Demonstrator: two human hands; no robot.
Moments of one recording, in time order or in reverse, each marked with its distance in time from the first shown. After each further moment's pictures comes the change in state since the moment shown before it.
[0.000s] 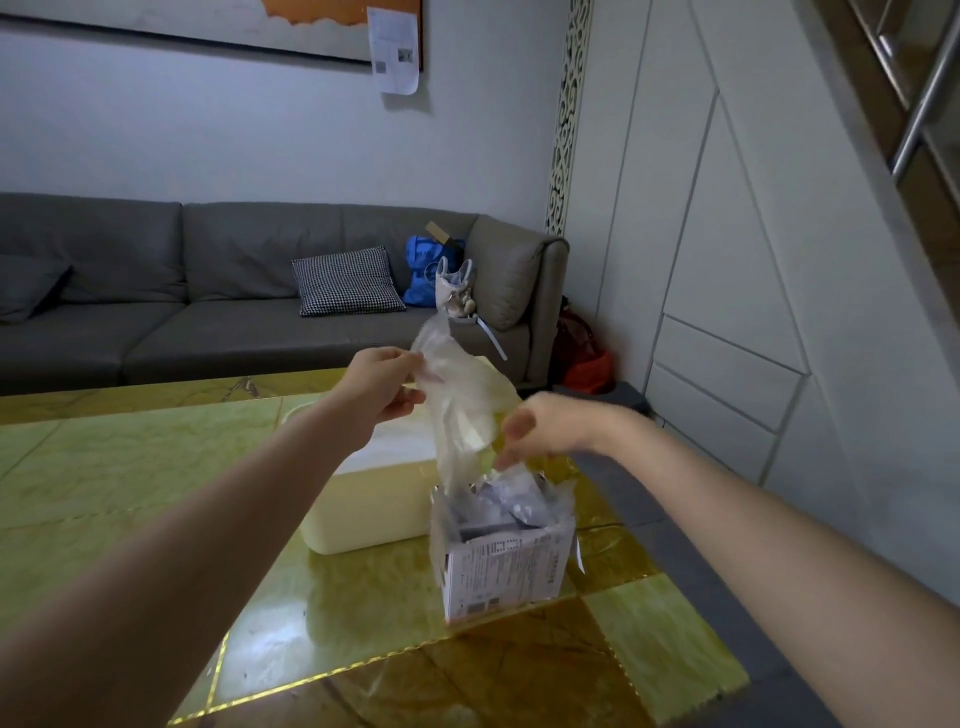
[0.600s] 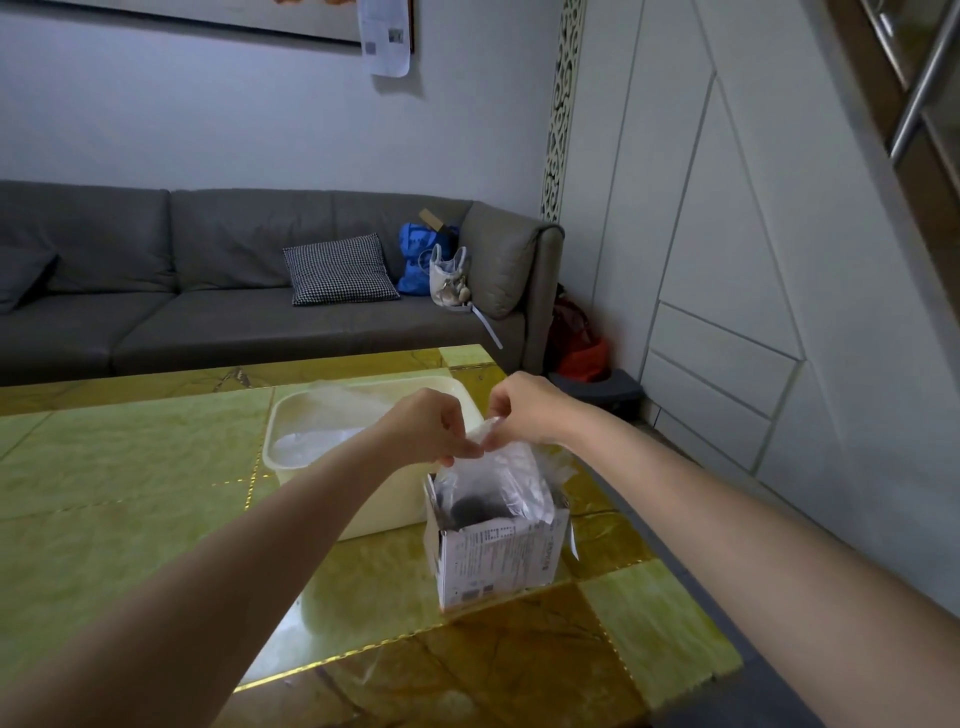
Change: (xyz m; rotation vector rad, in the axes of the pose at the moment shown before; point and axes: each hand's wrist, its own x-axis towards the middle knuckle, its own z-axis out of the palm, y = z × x) left_hand -0.006 -0.034 0.032 0.828 -0.303 0.203; right_hand 0.002 -0.016 0.013 -0.087 0.210 -0.051
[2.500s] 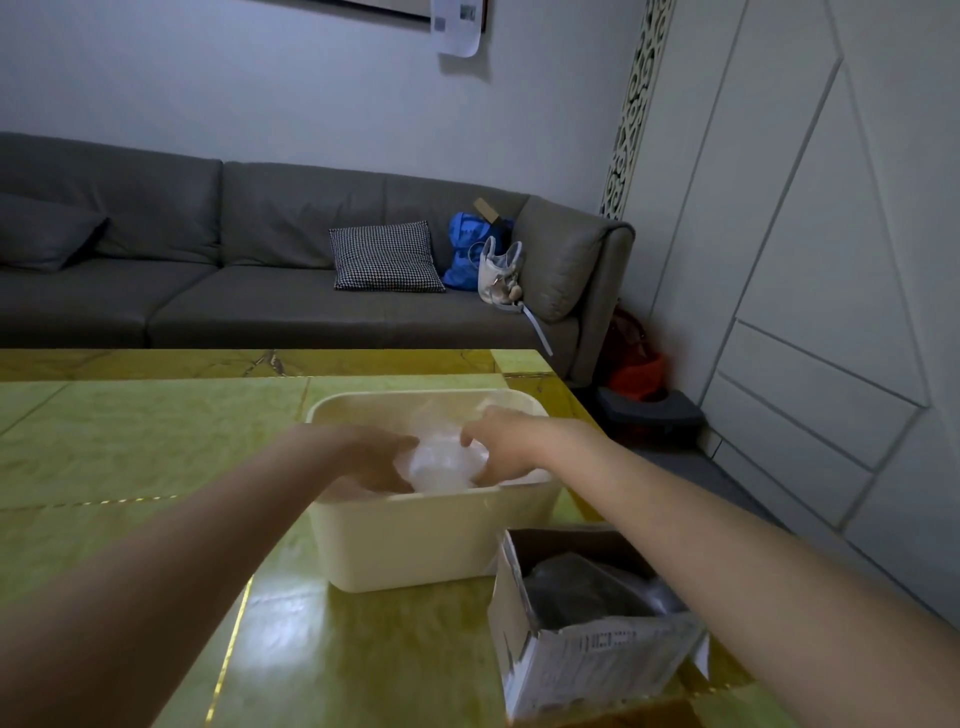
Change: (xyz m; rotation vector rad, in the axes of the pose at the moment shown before) left_hand 0.071 -0.135 -0.030 0.622 -0.370 -0.264; right_hand 0.119 -0.039 0.065 -0.477 -0.356 -0.094
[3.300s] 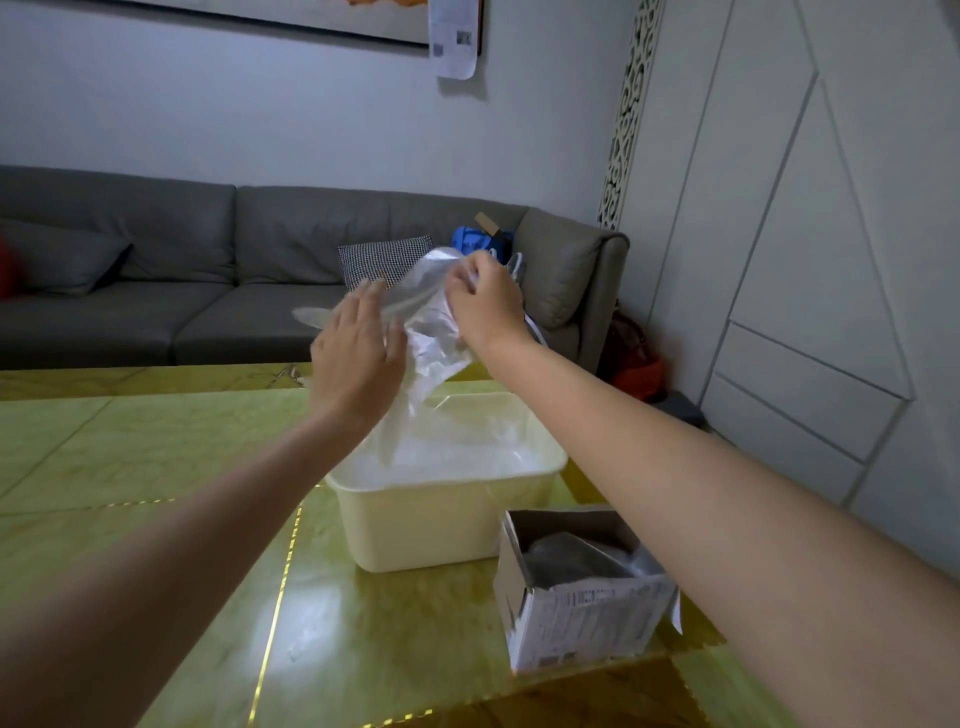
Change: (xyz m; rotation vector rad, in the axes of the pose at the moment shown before) left_hand -0.071 0.003 -0.041 -0.613 1.157 -0.024; right_hand -0.028 -0.044 -0.083 0.929 1.007 -0.081
